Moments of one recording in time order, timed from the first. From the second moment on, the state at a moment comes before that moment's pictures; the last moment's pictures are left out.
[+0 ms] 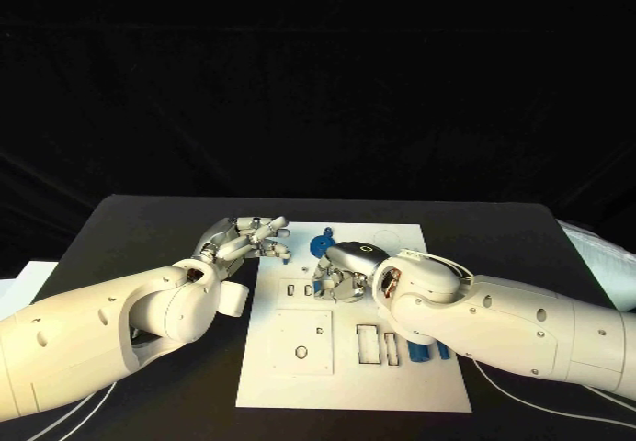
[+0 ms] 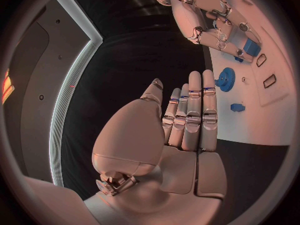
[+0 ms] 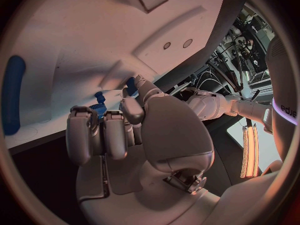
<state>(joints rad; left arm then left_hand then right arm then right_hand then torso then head) 1.10 -0.90 0.01 1.60 -0.04 -0.35 0.39 1.41 0.01 -0.02 0.17 0.14 1.02 0.20 0.10 0.07 1.13 0.13 0.09 0.08 1.27 0.06 0.26 0.33 0.17 1.13 0.17 0.36 0.20 1.13 -0.61 -0.03 1.53 -1.56 -0.23 -0.24 1.33 -0.01 0.21 0.04 0.18 1.10 0.12 0.13 0.09 1.35 0.02 1.10 1.15 1.47 -0.05 1.45 1.31 0.06 1.41 0.06 1.47 1.31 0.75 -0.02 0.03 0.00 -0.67</state>
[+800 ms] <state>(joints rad) 1.10 -0.90 0.01 1.60 -0.04 -0.35 0.39 1.41 0.01 -0.02 0.17 0.14 1.02 0.20 0.10 0.07 1.13 0.13 0.09 0.08 1.27 0.06 0.26 0.33 0.17 1.13 0.17 0.36 0.20 1.13 -0.61 -0.03 1.53 -1.57 -0.22 -0.25 1.28 -0.07 0.16 0.06 0.22 1.03 0.14 0.07 0.07 1.26 0.05 0.96 1.04 1.47 -0.03 1.44 1.31 0.06 1.39 0.08 1.45 1.29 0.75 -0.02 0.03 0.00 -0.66</state>
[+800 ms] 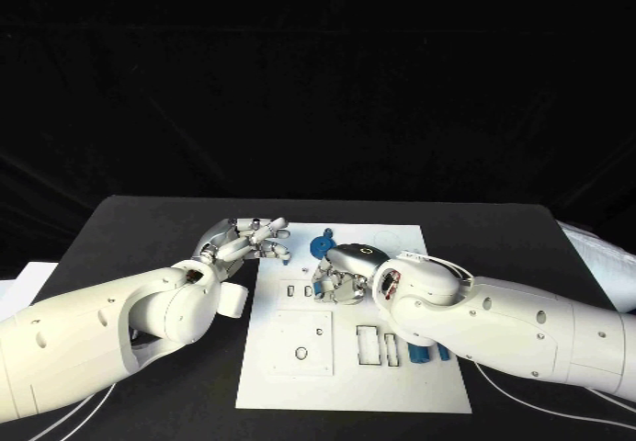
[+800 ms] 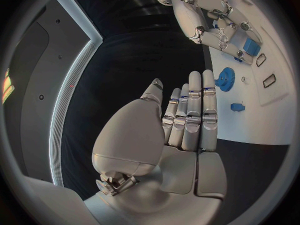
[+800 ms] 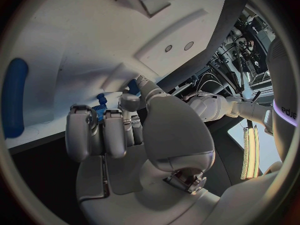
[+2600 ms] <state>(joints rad) 1.27 -0.74 0.00 1.51 -0.87 -0.06 -0.51 1.18 0.07 -0.25 0.29 0.05 1.07 0.04 0.47 0.36 1.33 -0.02 1.13 1.04 1.47 -0.08 1.57 1.31 0.05 1.47 0.03 1.48 1.31 1.25 -0.96 -0.01 1.74 -0.92 -0.50 -0.05 1.38 0.00 -0.02 0.15 0.16 0.96 0.15 0.10 0.07 1.25 0.06 1.02 1.05 1.47 -0.01 1.41 1.29 0.06 1.37 0.10 1.44 1.26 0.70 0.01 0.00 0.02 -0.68</state>
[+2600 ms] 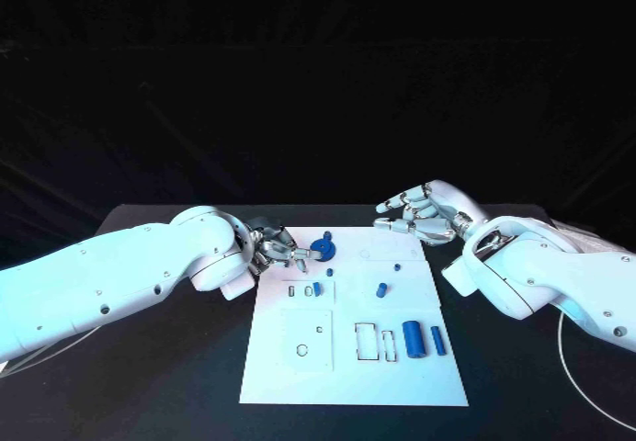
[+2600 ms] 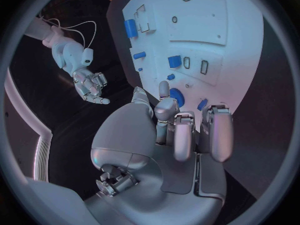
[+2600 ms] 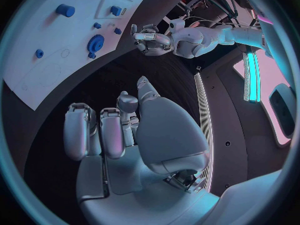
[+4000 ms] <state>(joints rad) 1.29 -0.52 -0.03 1.31 -1.05 0.25 -0.67 1.16 0.12 -0.33 0.29 0.05 1.00 0.03 0.58 0.51 1.34 -0.03 1.15 1.08 1.47 -0.09 1.57 1.31 0.05 1.47 0.03 1.49 1.31 1.25 -0.94 -0.01 1.71 -0.87 -0.48 -0.07 1.38 0.00 -0.03 0.15 0.21 0.96 0.15 0.11 0.07 1.24 0.06 1.01 1.02 1.47 -0.01 1.40 1.27 0.06 1.37 0.09 1.43 1.24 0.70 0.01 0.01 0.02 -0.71</state>
